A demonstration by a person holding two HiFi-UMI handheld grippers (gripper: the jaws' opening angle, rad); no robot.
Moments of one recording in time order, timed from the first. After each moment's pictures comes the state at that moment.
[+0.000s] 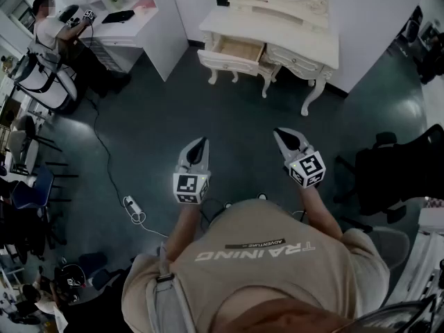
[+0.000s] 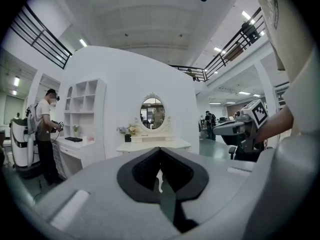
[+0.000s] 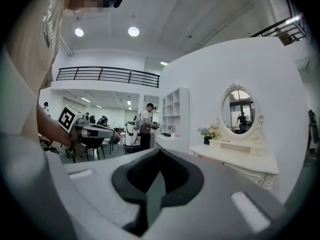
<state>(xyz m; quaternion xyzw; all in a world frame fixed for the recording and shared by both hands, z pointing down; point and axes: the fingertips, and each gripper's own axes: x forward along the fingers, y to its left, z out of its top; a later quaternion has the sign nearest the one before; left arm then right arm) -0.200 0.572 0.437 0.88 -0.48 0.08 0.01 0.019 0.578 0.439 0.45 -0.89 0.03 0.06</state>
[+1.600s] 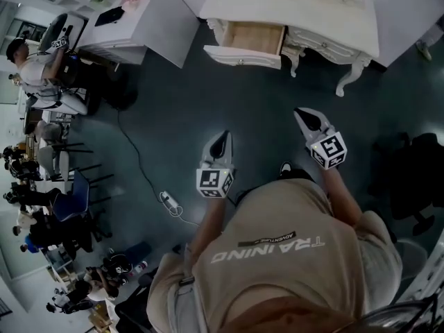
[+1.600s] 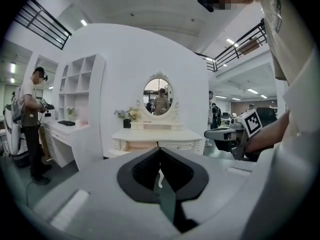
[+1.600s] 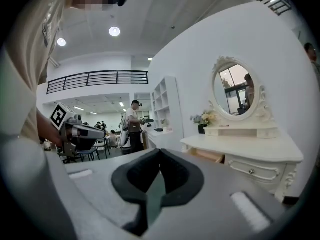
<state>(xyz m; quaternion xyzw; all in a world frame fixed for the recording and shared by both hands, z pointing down) -0.123 0.302 0.516 0.86 -0.49 0.12 0.07 0.094 0.275 0.543 0.43 -0.90 0.09 0.04</state>
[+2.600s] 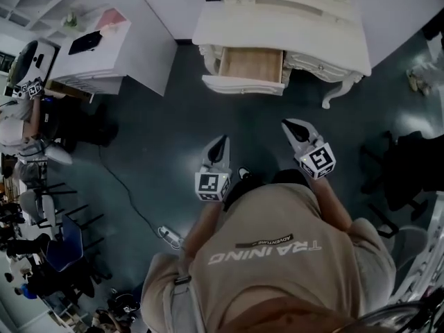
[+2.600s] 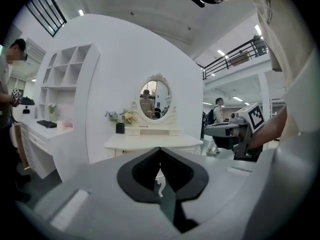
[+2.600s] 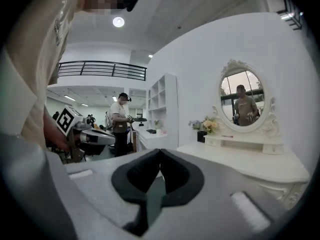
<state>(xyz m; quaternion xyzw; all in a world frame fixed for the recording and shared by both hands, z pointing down) -0.219 0.133 0.518 0.91 -0.40 0.09 0.07 -0.036 0.148 0.507 0.49 -0.87 0.05 0.06</state>
